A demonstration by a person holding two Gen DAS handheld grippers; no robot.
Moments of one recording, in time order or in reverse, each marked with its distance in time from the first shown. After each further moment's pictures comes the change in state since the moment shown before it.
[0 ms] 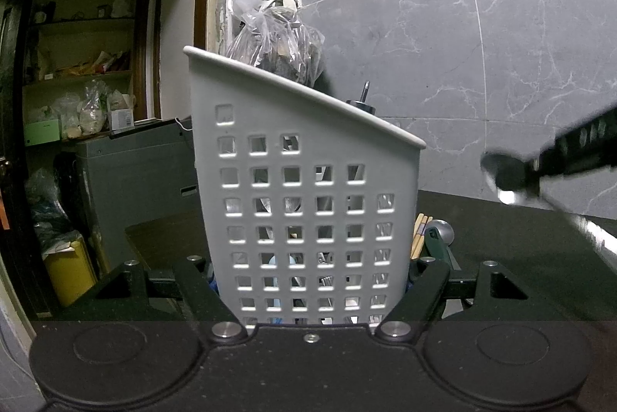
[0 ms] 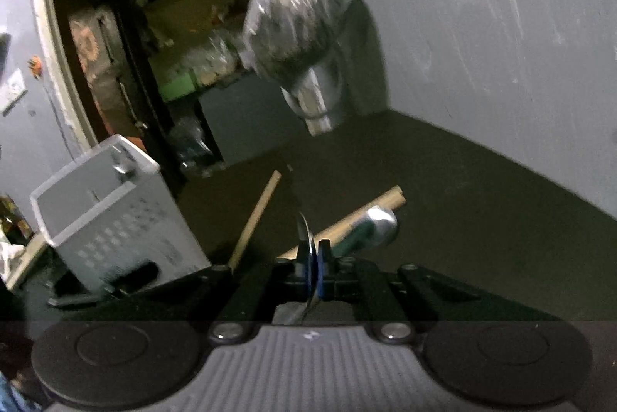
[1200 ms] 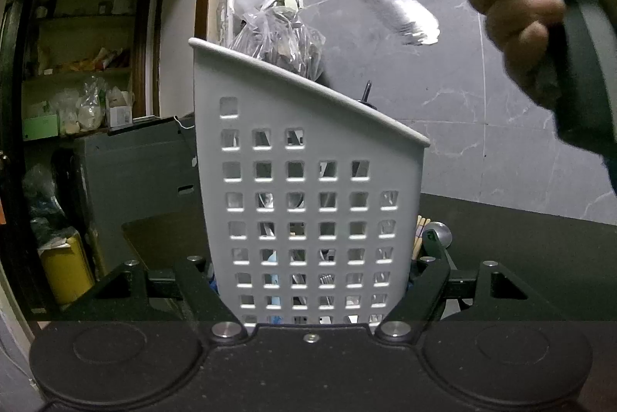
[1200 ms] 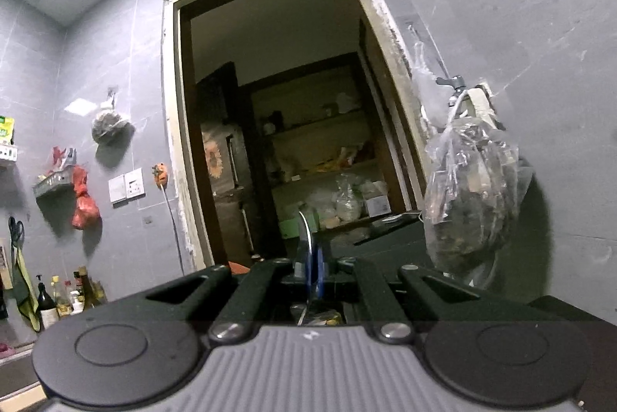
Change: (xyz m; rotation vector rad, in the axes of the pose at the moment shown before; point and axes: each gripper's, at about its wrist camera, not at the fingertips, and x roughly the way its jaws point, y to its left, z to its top) left arm 0.004 0.002 -0.003 -0.016 0.000 -0.009; right arm 0.019 0.136 0.098 -0.143 -0.459 0.340
